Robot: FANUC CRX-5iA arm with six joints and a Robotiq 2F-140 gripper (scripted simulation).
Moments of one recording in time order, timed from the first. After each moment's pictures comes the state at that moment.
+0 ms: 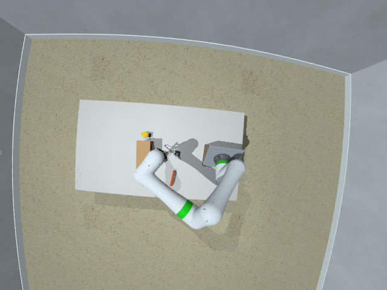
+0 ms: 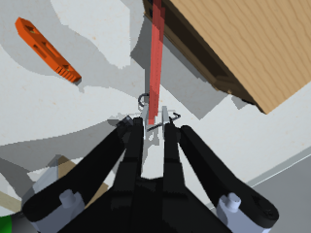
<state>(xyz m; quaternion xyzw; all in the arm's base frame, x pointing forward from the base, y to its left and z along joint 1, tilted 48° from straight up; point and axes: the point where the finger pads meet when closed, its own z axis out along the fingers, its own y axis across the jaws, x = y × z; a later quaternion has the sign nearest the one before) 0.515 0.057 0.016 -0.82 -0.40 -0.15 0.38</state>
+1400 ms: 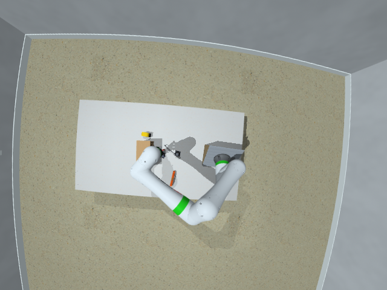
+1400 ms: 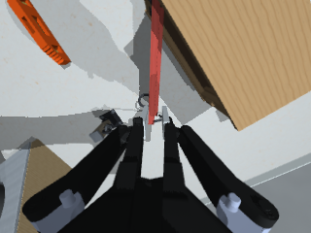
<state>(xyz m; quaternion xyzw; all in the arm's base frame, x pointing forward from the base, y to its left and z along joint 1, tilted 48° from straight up) 0.542 0.047 0.001 -0.78 -0.47 -0.18 0.37</state>
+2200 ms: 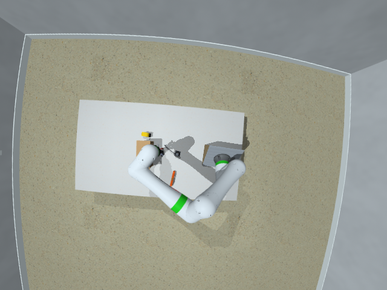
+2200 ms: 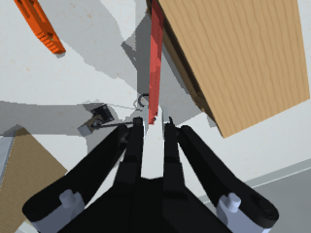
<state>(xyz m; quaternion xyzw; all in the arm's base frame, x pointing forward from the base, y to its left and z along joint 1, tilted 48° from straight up) 0.557 0.043 -0.005 -0.75 -0.51 -0.20 0.36</state>
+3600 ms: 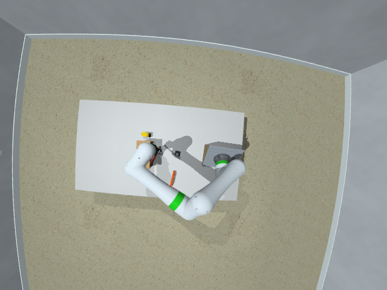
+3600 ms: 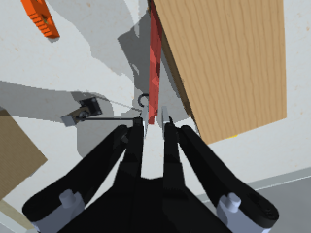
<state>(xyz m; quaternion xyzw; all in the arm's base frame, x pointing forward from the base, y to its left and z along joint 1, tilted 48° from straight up) 0.580 0.039 -0.011 -0.72 -0.56 -0.23 0.34</state>
